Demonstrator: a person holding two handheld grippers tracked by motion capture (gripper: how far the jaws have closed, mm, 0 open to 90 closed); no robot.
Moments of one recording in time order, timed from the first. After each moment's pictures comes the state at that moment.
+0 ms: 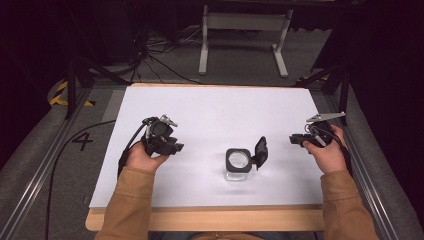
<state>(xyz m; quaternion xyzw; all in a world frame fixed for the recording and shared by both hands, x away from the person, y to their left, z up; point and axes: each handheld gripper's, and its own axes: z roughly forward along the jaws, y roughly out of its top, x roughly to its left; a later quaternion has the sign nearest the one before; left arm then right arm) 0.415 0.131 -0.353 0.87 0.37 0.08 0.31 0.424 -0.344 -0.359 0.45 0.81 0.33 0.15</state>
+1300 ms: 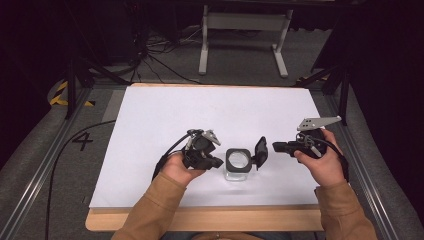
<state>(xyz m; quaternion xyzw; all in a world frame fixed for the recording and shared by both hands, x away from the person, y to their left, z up) 0.385 0.029 -0.358 0.92 0.20 -0.02 0.34 0.375 -0.289 -0.319 0.34 0.84 0.40 0.10</state>
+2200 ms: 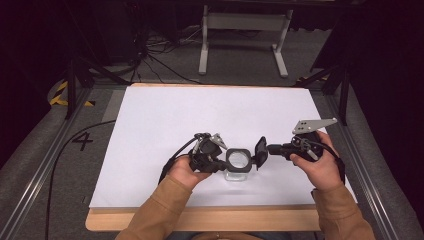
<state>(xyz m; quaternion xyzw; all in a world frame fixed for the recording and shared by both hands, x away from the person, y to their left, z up) 0.384 0.019 -0.364 0.92 0.20 -0.02 0.34 0.366 -0.273 -0.315 0.32 0.85 0.41 0.09</state>
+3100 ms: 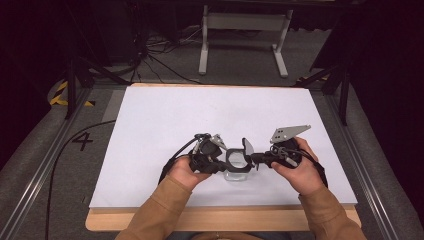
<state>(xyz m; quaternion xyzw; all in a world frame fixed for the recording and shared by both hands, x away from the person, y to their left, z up) 0.383 0.022 -0.364 0.92 0.21 -0.02 0.34 0.363 -0.229 -0.336 0.28 0.88 0.38 0.08</state>
